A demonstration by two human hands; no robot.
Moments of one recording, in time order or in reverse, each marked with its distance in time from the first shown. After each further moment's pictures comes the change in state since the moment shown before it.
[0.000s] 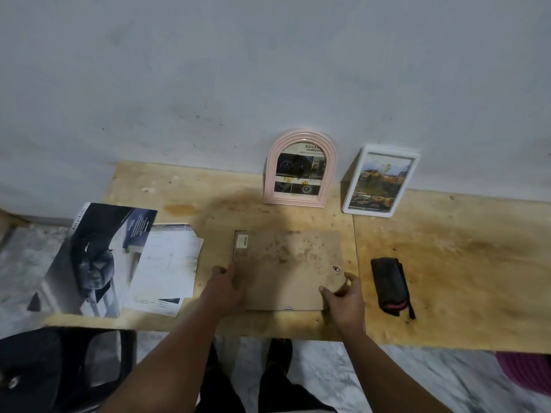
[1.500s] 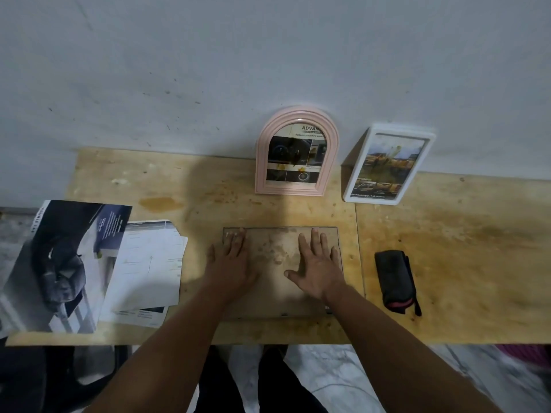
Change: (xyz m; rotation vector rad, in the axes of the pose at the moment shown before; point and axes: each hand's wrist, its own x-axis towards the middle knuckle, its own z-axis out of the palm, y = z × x) left_hand 0.057 0.035 0.001 0.438 0.102 0.298; right_hand 0.072 -0.046 0.048 -0.989 -0.470 -0.457
